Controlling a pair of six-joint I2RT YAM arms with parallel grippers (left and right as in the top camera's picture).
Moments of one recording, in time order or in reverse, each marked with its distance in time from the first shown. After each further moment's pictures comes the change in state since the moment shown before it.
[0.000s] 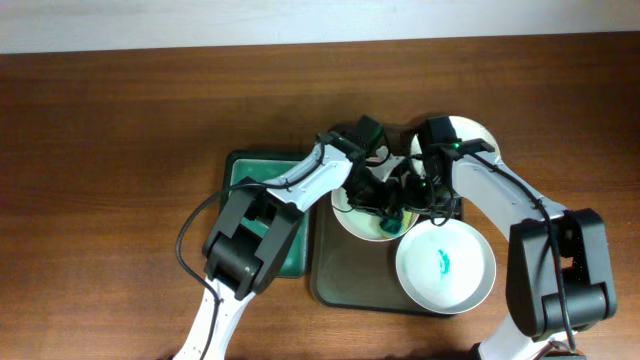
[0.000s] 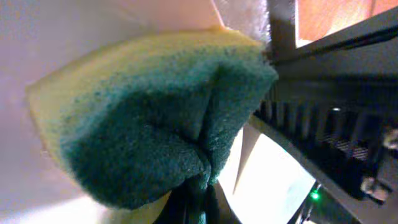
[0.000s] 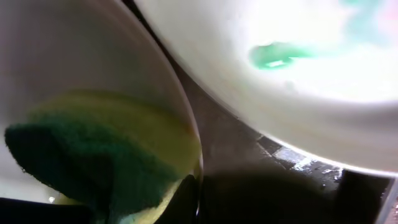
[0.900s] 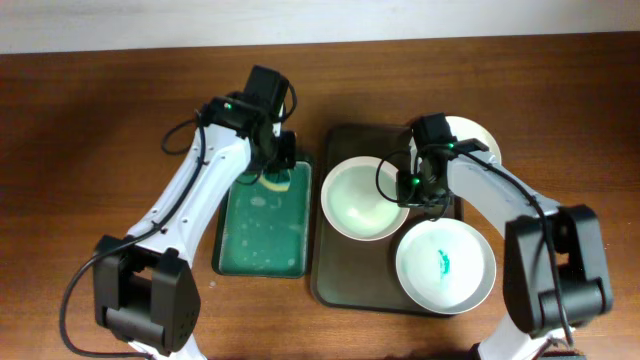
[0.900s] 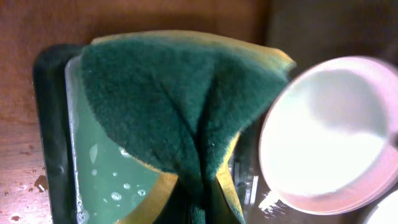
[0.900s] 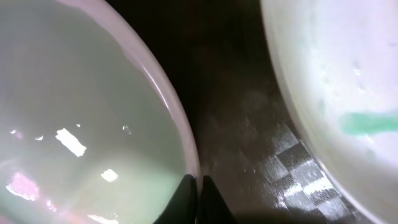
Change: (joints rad) left arm 0.298 -0.487 -0.142 -0.266 -0.749 -0.184; right arm 0.014 0.009 0.006 0.080 -0.056 -0.099
